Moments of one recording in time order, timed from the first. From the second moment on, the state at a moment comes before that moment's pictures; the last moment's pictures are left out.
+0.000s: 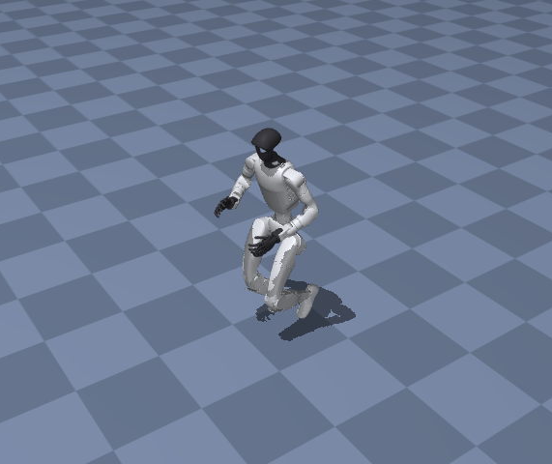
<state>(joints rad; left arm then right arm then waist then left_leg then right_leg) 0.06 0.37 -0.41 0.09 -0.20 -0.29 0.35 -0.16 -0.55 0.45 -0.19 -0.09 -0.36 -0.44 0.01 0.02 0.25 -0.62 0.15 0.07 1.78 -0.45 0.15 -0.41 0.08 -0.11 1.23 -0.72 -0.07</state>
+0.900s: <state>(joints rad) 0.07 0.37 -0.38 0.00 -0.16 -0.33 0.36 -0.18 -0.49 0.49 -0.21 -0.01 -0.38 -0.33 0.05 -0.06 0.21 -0.50 -0.02 0.11 1.42 -0.47 0.10 -0.35 -0.02 -0.09 1.17 -0.56 0.03</state>
